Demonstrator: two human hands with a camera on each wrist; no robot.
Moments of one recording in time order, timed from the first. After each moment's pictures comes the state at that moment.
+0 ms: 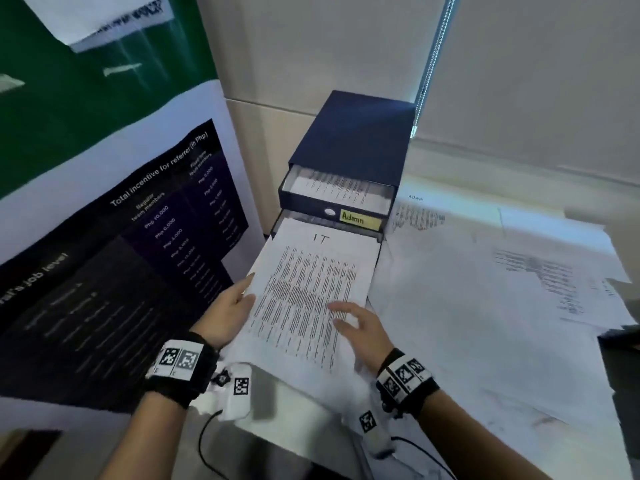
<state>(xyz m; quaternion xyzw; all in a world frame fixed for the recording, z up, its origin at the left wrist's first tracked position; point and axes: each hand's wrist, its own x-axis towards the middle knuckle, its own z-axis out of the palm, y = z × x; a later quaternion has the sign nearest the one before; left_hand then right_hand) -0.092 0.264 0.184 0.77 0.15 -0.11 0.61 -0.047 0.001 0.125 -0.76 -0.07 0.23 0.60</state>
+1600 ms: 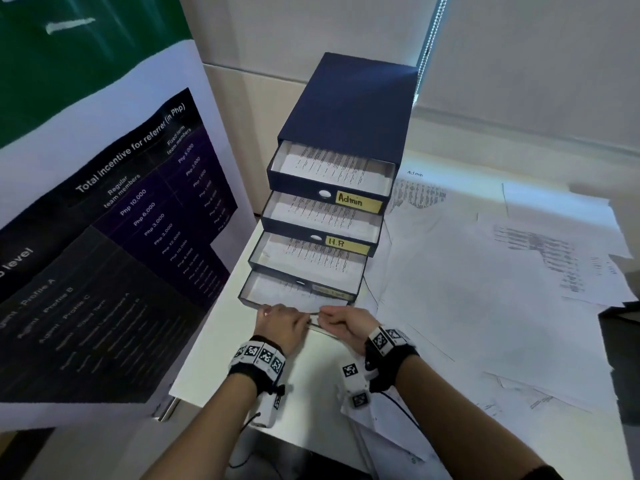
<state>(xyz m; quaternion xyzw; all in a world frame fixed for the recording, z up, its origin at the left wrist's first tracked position) -0.065 0.200 0.038 0.98 0.00 -0.17 0.12 -0.016 0.026 0.055 -0.49 0.27 0.39 0.73</state>
